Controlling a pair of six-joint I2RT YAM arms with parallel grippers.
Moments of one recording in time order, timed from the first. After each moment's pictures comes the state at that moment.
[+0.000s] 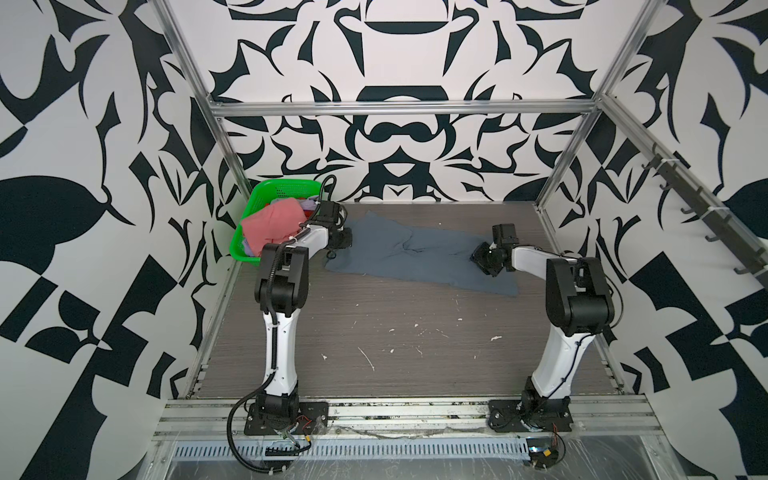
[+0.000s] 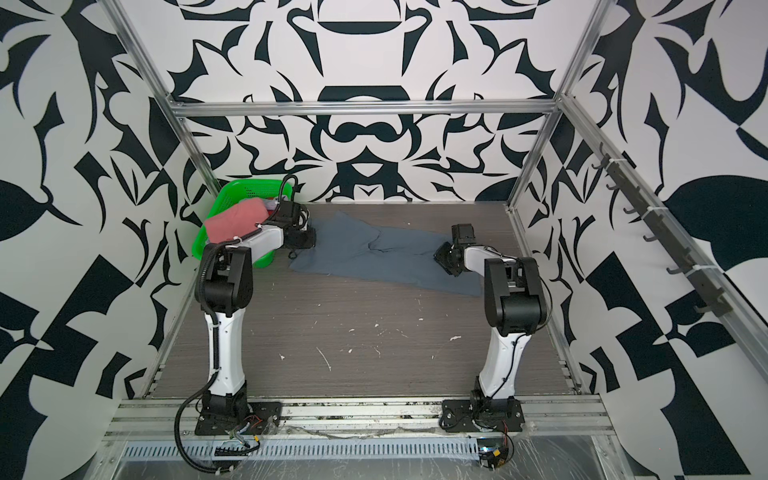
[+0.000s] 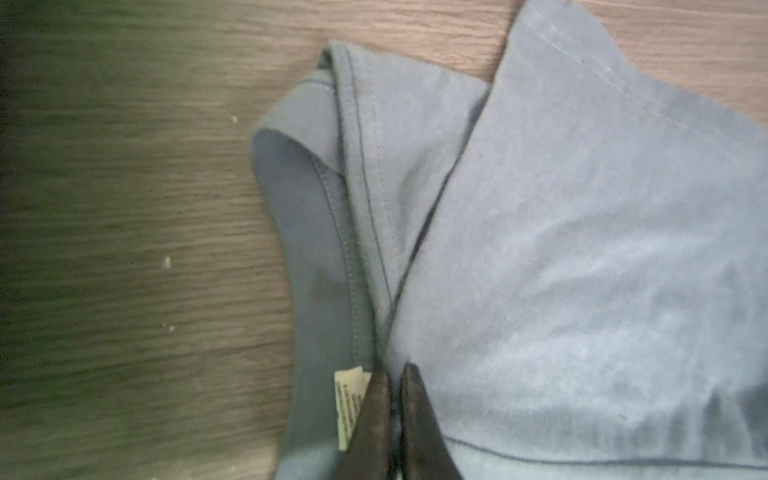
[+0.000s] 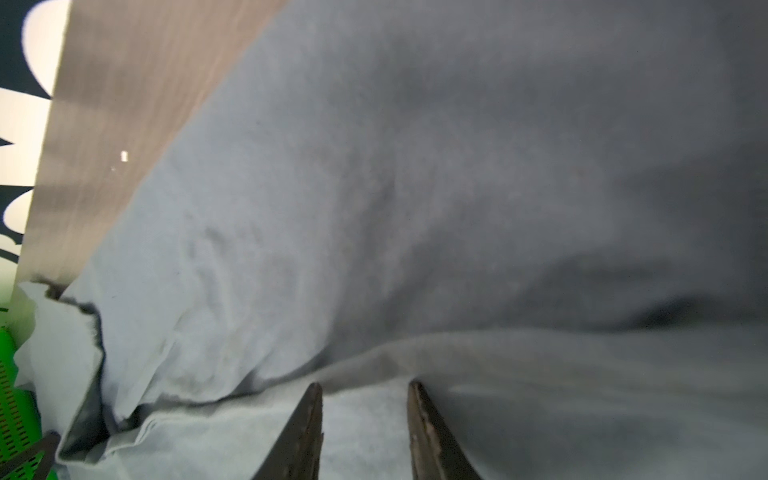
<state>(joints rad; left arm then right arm) -0.19 2.24 1.67 -0.39 0.10 -0.17 0.04 1.94 1.19 -0.22 -0.21 0.81</state>
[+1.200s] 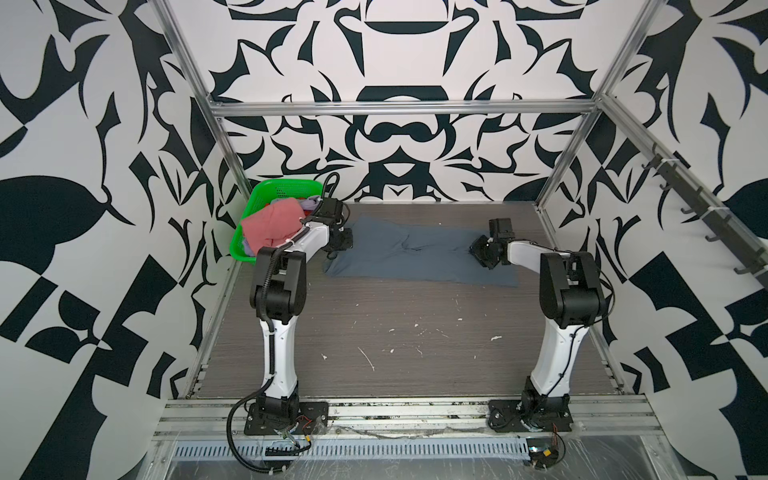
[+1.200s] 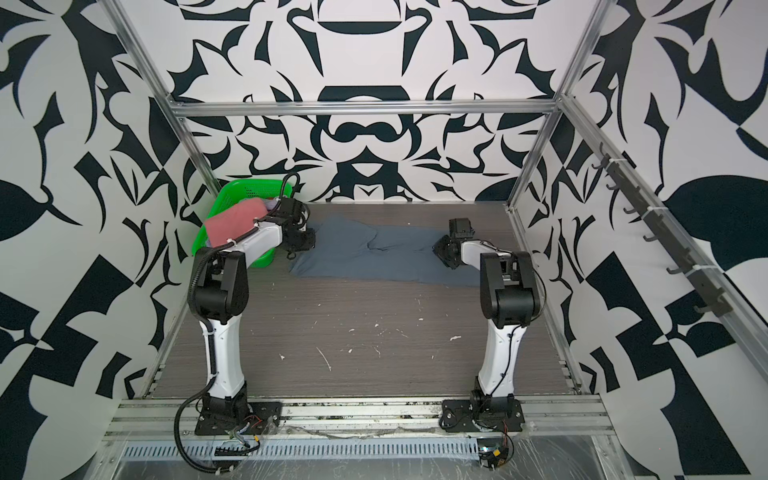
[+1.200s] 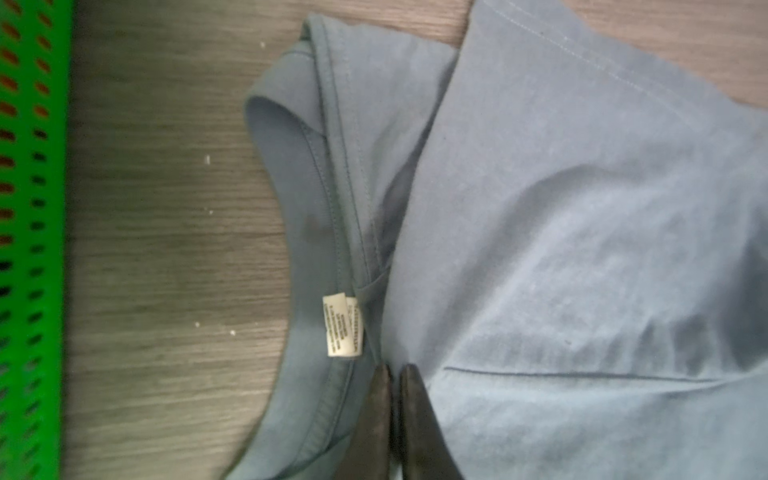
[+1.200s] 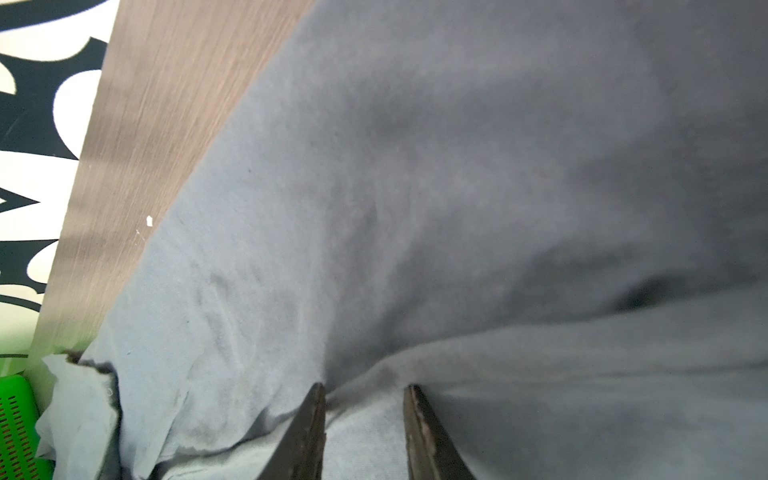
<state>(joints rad) -0.22 2.14 1.66 -0.57 0.06 -0.23 0.04 2.02 1.28 -0.21 -0.16 0.87</state>
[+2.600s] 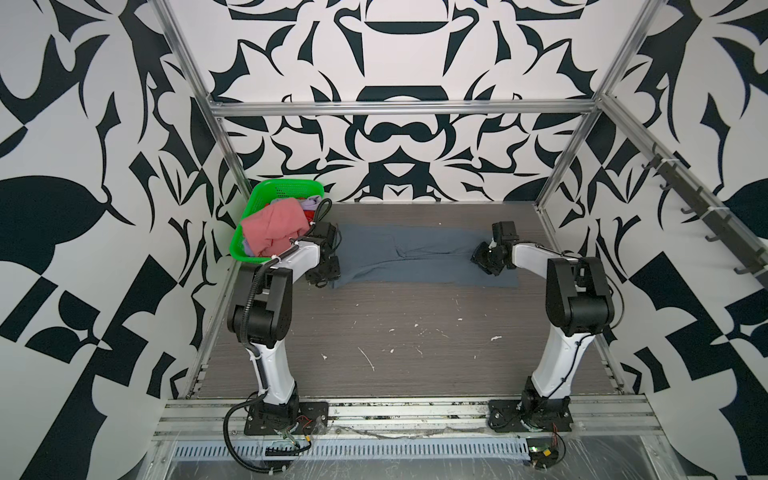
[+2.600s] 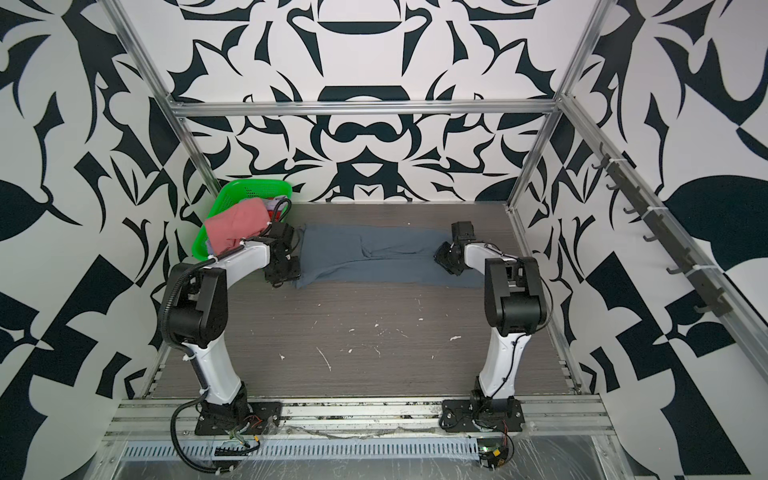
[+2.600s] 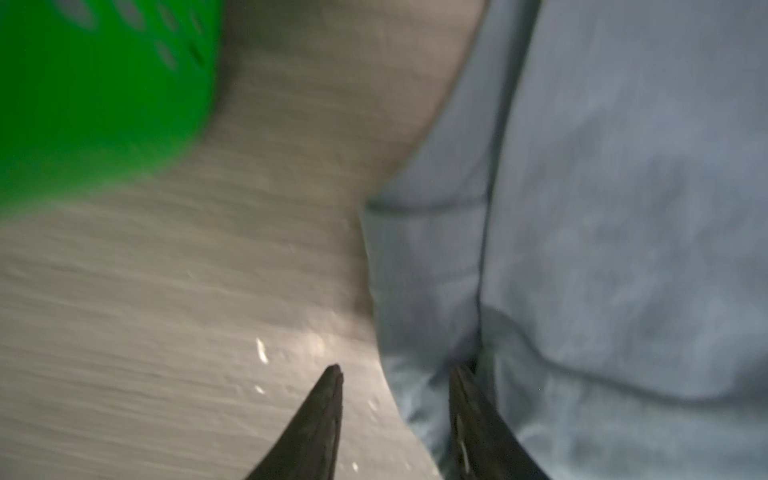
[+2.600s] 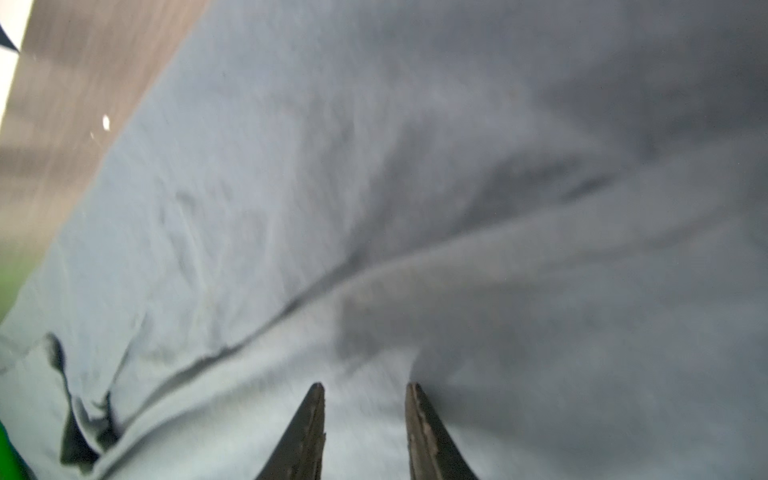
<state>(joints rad) -0.22 1.86 1.24 -0.67 -0.06 -0.37 0.04 1.92 1.21 -0.33 -0.21 0.70</state>
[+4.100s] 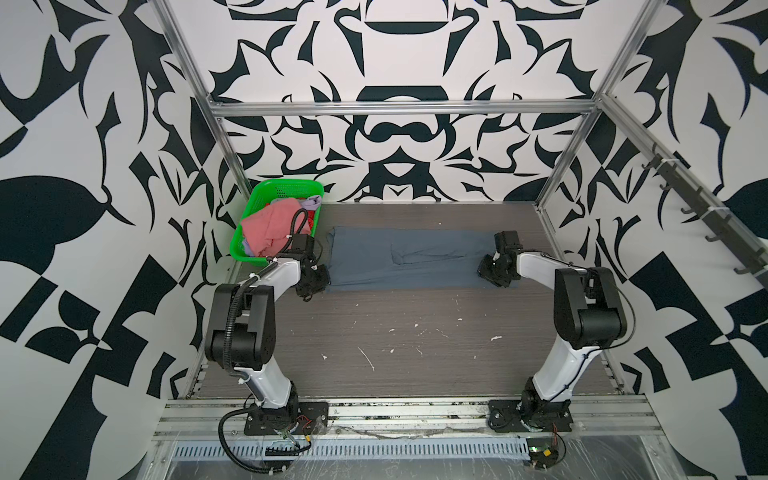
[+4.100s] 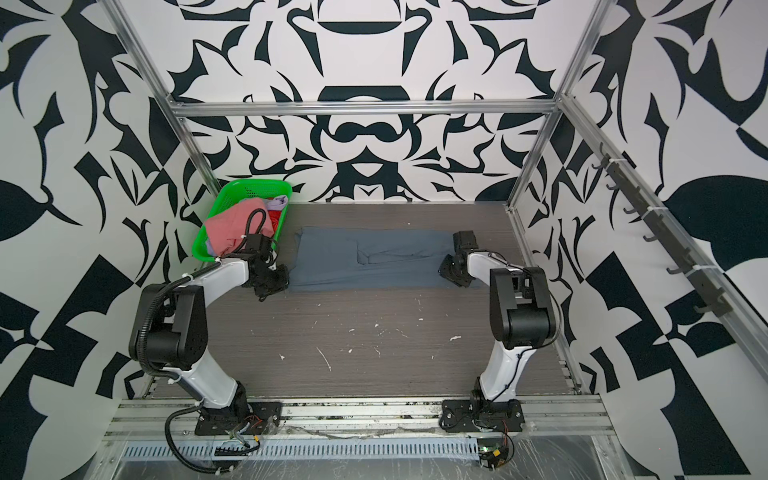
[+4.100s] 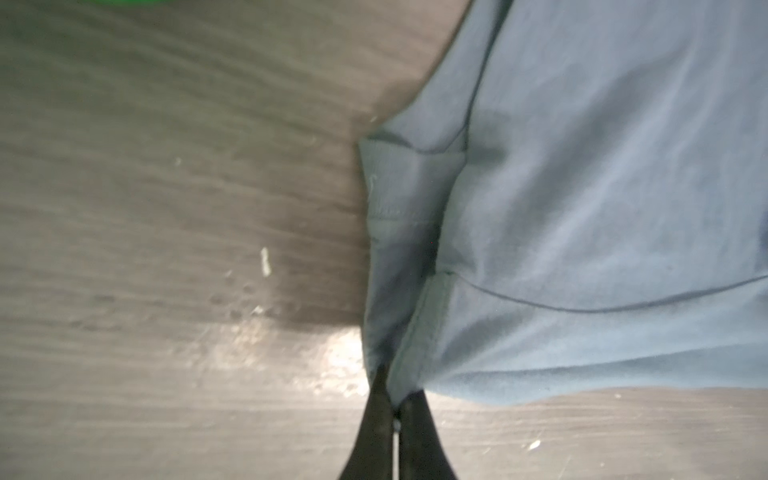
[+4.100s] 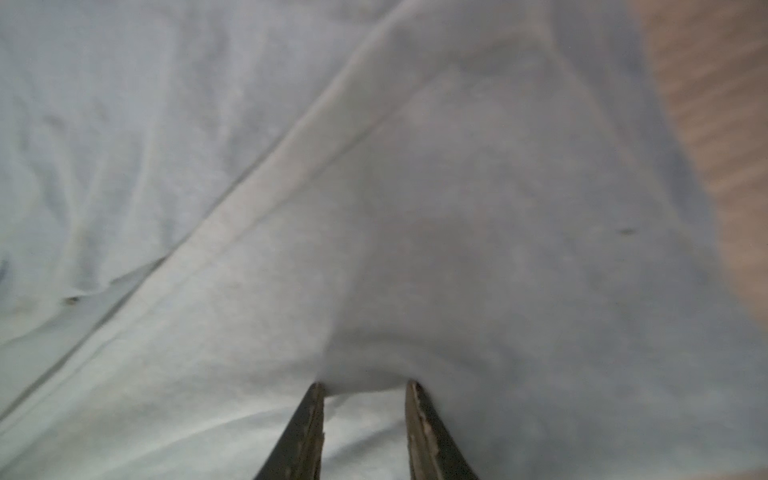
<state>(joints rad) -0.10 1.70 1.04 -0.58 0.15 -0.39 0.03 1.81 1.07 -0.40 -0.07 0.57</state>
